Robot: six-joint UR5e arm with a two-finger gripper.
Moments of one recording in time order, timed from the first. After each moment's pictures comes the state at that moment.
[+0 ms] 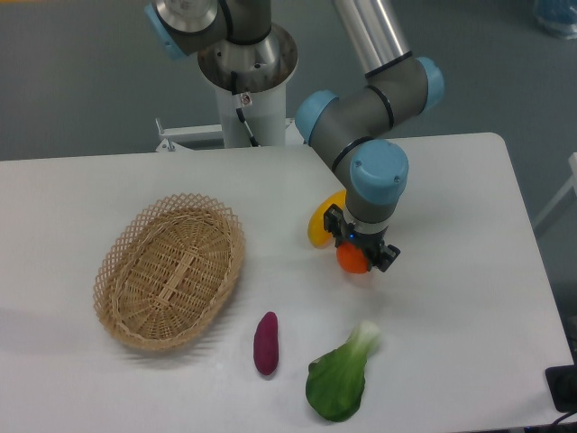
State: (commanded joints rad) arm 2.55 -1.97 -1.80 -0.95 1.60 1.28
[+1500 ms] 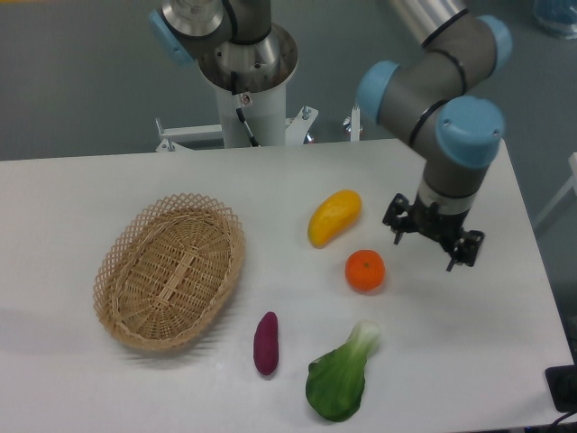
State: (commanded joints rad) arm 2.72 -1.97 -1.52 -1.15 1.51 1.41
